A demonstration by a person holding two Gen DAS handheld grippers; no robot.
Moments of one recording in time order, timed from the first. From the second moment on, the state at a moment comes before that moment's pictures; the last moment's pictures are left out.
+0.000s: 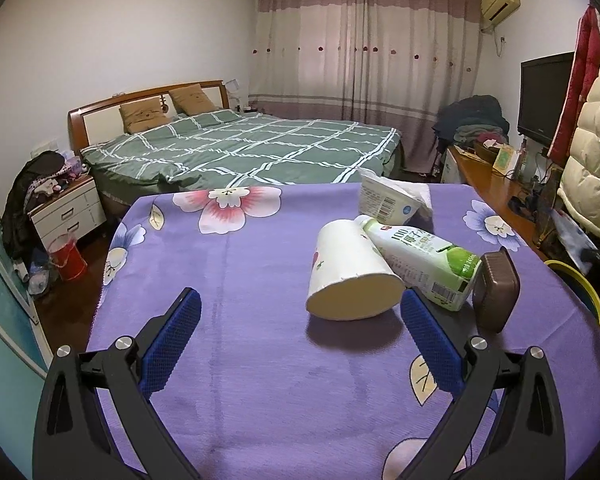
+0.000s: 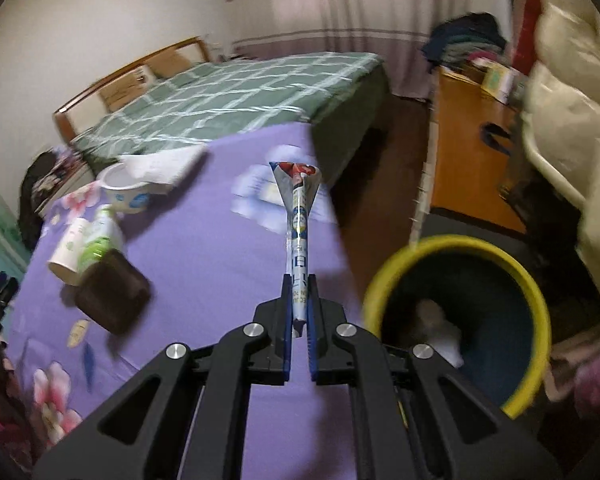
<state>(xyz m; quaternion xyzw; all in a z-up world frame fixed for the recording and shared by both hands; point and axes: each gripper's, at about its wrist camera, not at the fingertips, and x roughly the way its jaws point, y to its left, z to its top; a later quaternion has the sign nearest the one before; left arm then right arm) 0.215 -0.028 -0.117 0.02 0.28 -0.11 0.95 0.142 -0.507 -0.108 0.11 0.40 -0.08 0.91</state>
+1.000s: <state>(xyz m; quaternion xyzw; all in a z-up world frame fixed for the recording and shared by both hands) 0.207 -0.081 -0.109 0.06 0.29 -0.15 0.94 0.091 -0.584 -0.146 0.15 0.40 -0.19 0.88</state>
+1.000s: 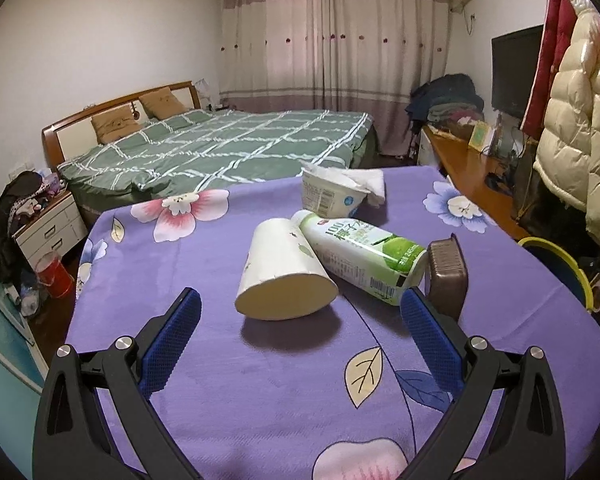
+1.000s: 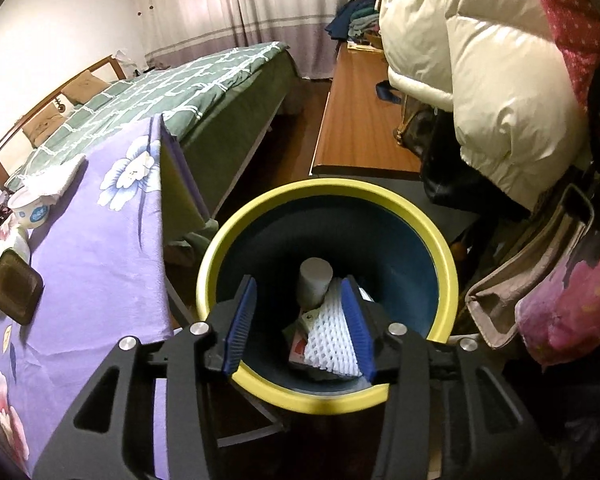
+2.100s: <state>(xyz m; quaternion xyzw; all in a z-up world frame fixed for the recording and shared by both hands) 0.371 -0.115 -0.152 0.11 0.57 -0.13 0.81 0.096 -0.593 -0.158 0.18 0.41 -0.17 0.88</state>
